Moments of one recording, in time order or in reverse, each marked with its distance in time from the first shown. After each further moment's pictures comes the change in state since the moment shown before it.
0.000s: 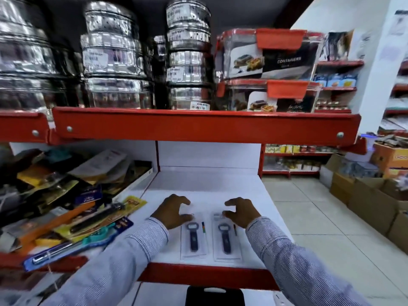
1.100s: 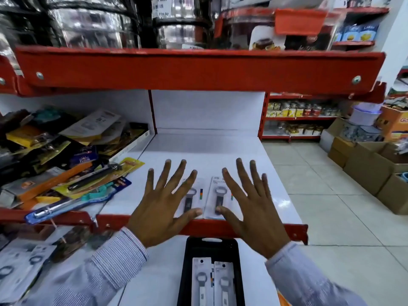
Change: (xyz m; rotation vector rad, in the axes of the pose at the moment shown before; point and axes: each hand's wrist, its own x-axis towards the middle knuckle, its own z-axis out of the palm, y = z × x) left_hand -0.125 0.035 0.008 0.458 0.230 0.339; right_hand -0.150 -0.016 -0.008 -0.296 0.309 -0.460
